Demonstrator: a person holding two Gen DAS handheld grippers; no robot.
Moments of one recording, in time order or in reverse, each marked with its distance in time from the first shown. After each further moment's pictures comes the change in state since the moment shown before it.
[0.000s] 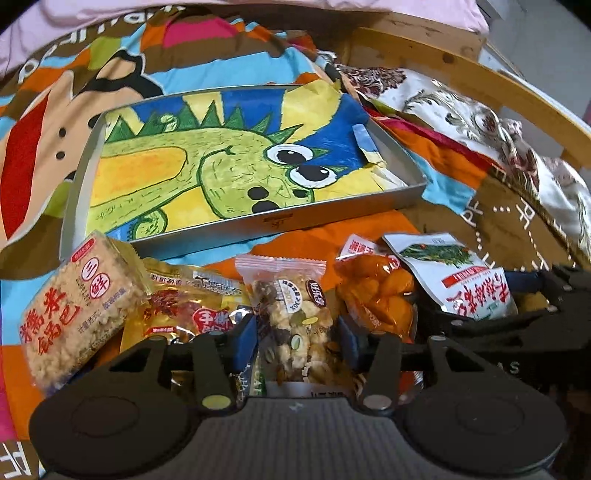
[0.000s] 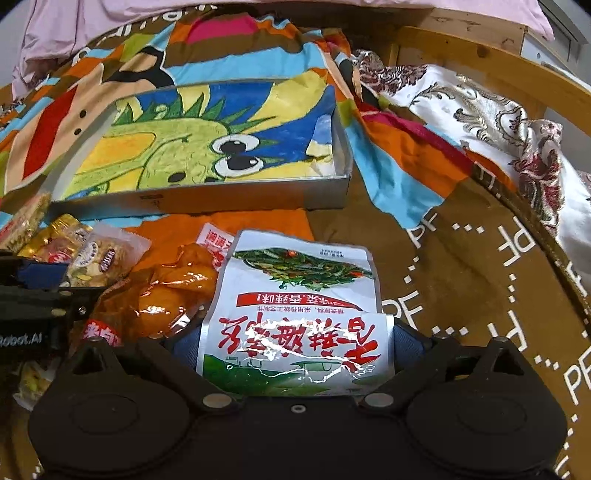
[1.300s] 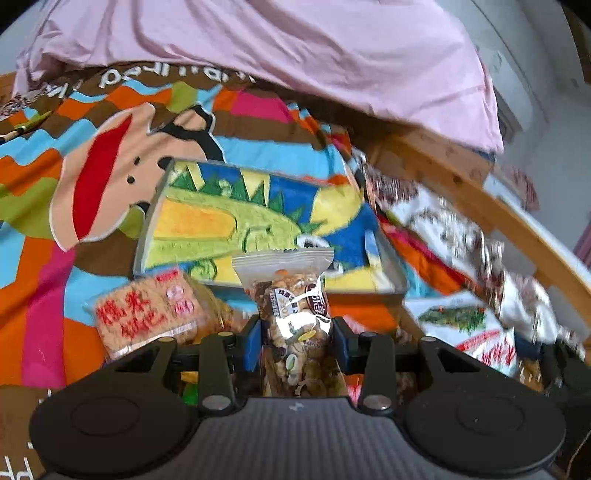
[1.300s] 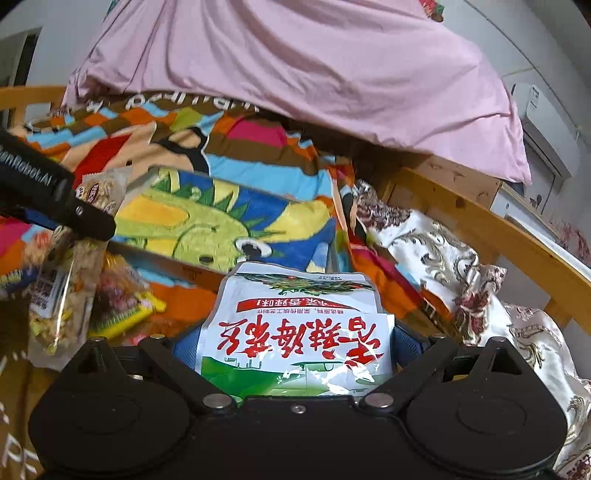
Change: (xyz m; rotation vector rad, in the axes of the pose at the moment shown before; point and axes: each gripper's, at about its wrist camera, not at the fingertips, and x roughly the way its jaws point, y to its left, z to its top) left arm -0.093 0.039 -0.008 -0.275 -0.273 -0.048; right arm -0.093 0.037 -0.017 -0.223 -0.393 -0.105
